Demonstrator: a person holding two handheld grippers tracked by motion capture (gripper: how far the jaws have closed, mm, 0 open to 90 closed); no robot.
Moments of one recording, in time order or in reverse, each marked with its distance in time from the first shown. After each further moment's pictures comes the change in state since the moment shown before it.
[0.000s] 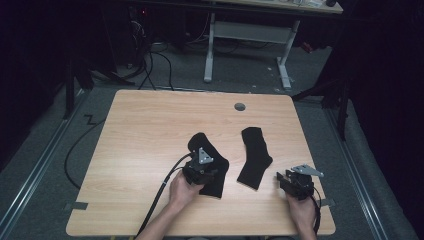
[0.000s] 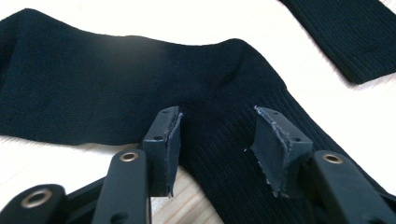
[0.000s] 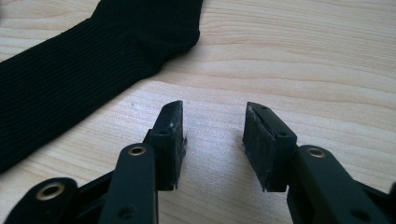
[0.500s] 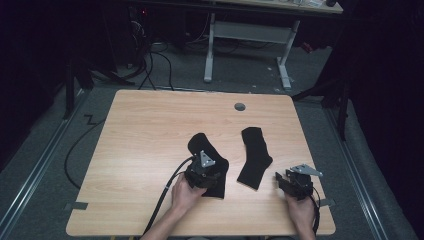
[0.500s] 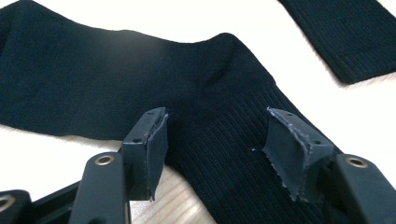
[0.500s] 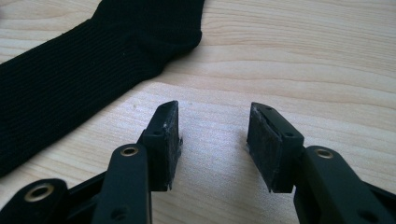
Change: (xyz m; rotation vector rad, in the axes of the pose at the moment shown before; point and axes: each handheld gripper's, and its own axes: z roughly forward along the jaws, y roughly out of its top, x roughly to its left) left arm -0.011 -0.003 -0.001 -0.005 0.025 -0.036; right arm 0.002 0.001 0.001 0.002 -0.002 0.004
